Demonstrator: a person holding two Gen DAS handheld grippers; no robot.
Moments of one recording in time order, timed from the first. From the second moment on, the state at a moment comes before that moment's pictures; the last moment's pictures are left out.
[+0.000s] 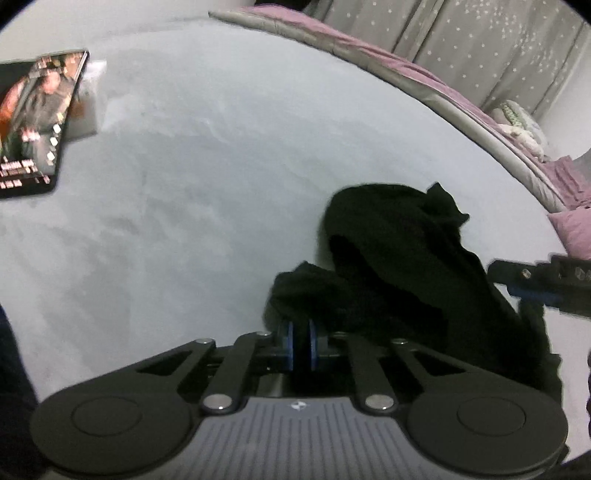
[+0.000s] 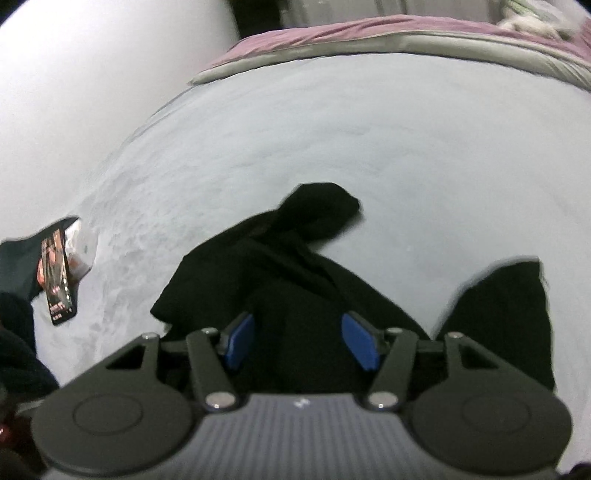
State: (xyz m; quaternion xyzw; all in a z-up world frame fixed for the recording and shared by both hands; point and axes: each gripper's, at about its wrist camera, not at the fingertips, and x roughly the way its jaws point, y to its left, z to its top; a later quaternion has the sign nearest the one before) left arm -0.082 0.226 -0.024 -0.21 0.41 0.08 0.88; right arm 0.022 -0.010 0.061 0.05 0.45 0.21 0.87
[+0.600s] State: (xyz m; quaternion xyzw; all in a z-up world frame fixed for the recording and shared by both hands) left arm -0.081 0.224 -0.034 -0.21 0.40 0.08 0.89; right arm 0.083 0.098 0.048 -0.12 0.39 0.35 0.84
